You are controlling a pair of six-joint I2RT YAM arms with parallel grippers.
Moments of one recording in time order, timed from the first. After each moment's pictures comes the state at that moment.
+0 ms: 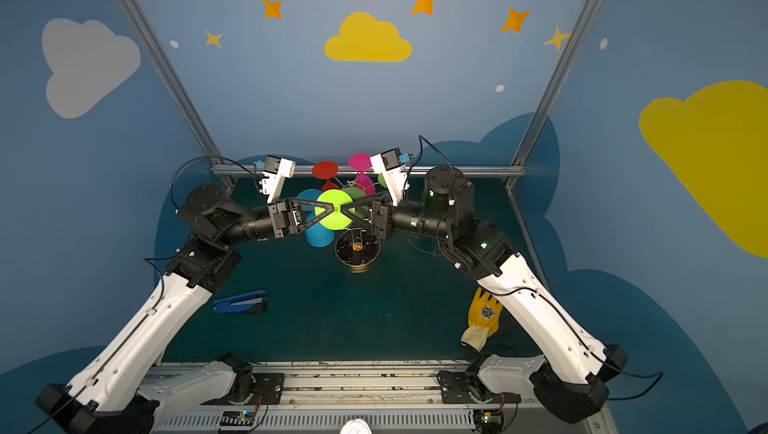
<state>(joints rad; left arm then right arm) -0.40 1.10 1.23 0.05 0.91 -0.95 0.79 1.24 1.58 -0.46 -0.50 0.45</state>
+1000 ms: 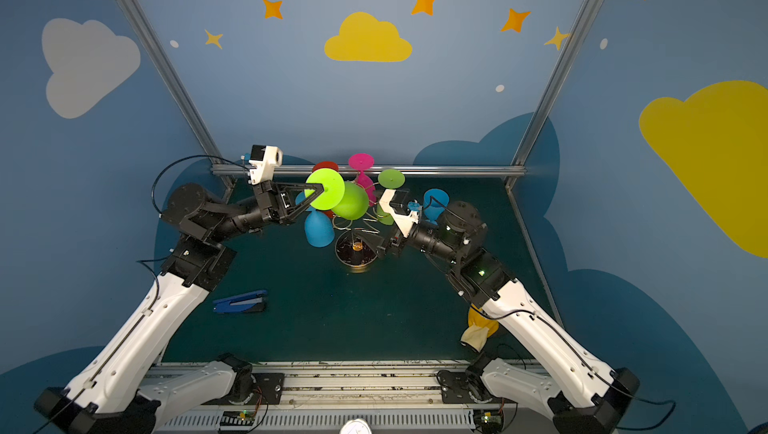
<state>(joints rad) -0.38 1.10 1.25 0.17 0.84 -1.30 0.73 1.10 1.17 -0.01 -0.48 -0.22</state>
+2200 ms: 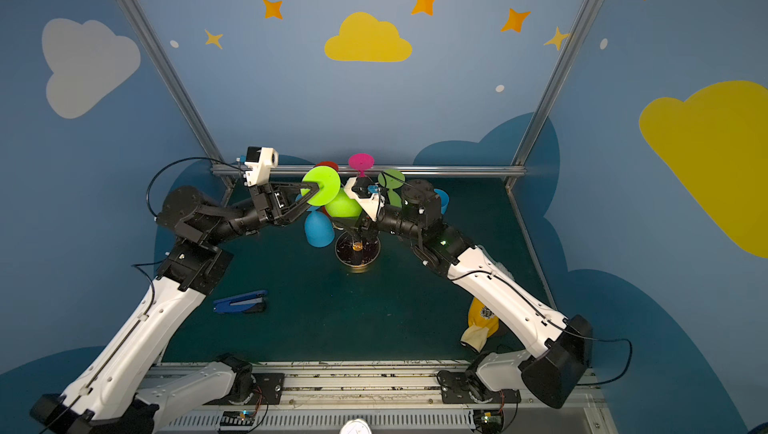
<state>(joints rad) -0.37 1.07 1.24 0.12 0.82 -1.27 0.77 1.33 1.33 -0.09 -0.45 -0.21</state>
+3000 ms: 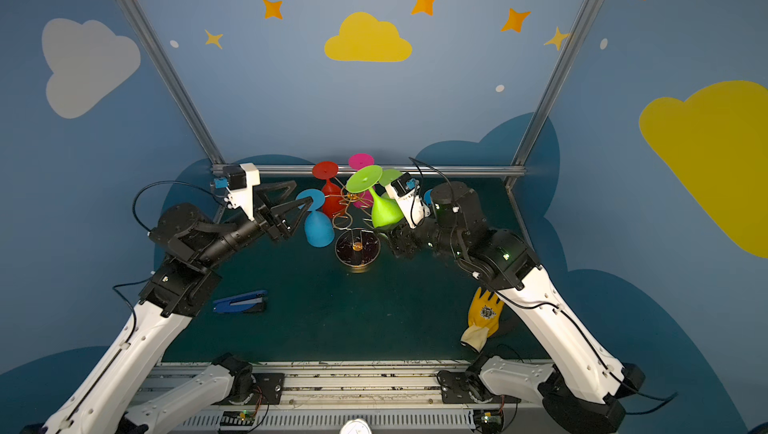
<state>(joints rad) -0.41 0.93 1.15 -0.05 0.43 -0.10 0.77 1.19 1.61 -0.92 -0.15 0.03</state>
